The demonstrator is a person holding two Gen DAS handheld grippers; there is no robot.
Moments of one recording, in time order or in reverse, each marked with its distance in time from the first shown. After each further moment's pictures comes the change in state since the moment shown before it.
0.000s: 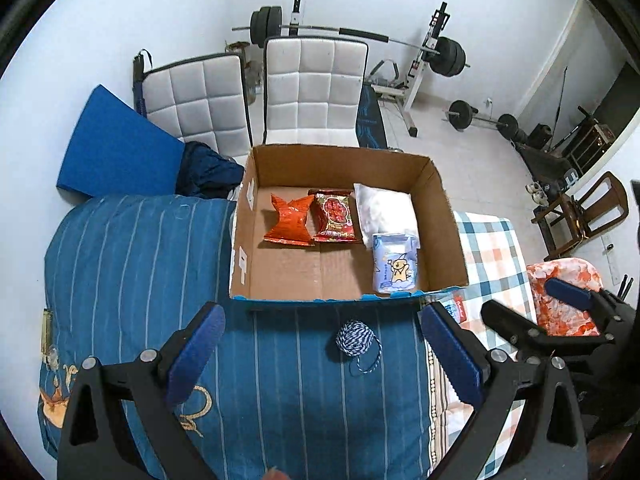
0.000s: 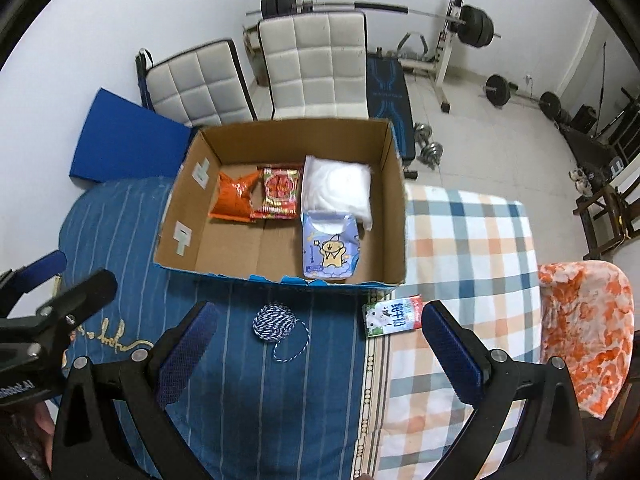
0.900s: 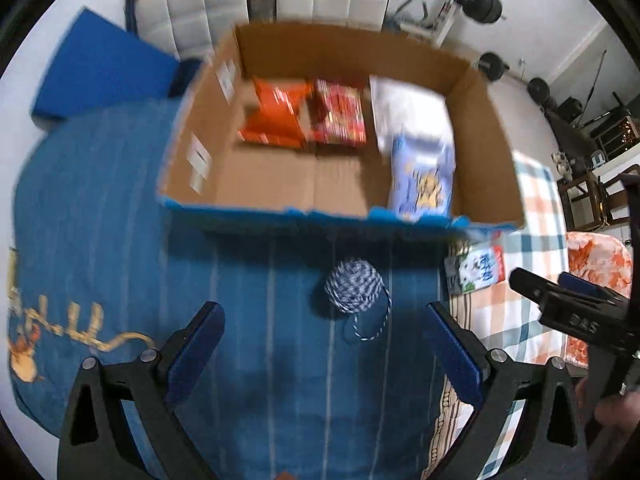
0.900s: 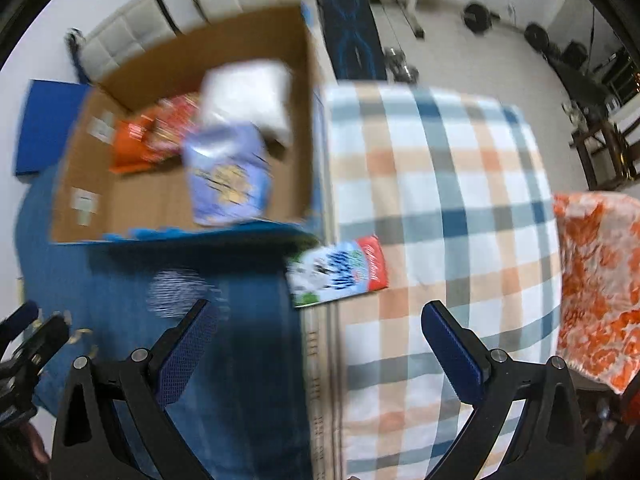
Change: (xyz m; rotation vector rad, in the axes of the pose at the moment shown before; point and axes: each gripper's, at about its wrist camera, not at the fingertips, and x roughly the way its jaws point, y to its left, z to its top) left arm 0.111 -0.024 -0.053 -0.072 0.201 0.057; right arm 0.144 -0.104 -0.036 0.131 0.250 -0.033
